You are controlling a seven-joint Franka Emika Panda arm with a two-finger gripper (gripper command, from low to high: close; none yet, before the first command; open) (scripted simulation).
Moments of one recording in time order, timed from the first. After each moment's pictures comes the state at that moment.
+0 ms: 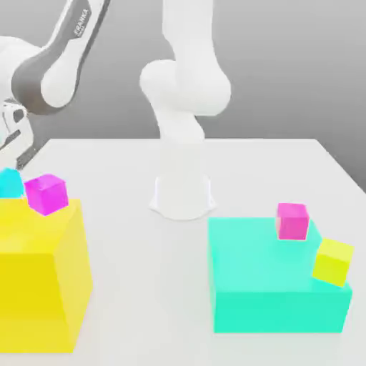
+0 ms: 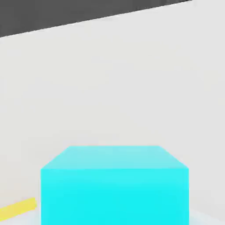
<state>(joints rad) -0.73 -0.18 -0.05 -2.47 -0.25 2.22 1.83</state>
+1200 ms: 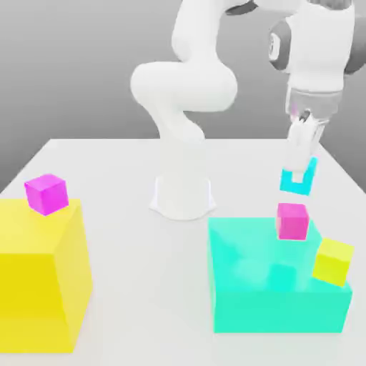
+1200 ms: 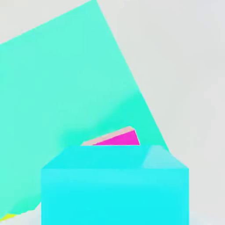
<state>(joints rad) -0.29 -0.77 1.09 -2.80 0.85 2.17 2.89</state>
